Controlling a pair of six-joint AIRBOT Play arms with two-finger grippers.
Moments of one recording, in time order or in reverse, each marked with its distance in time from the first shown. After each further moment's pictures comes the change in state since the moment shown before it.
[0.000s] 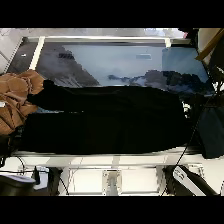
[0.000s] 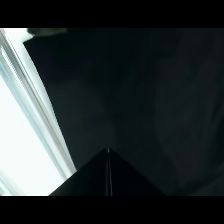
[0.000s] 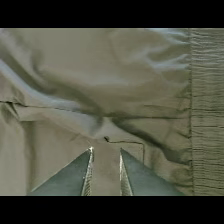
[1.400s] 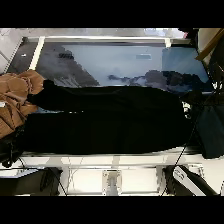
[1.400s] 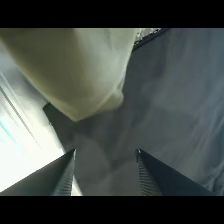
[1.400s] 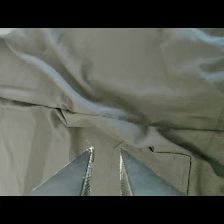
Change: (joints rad) left arm 0.127 -0.379 -0.009 -0.141 0.101 0.346; right arm 0.000 0.000 0.000 0.154 0.038 0.015
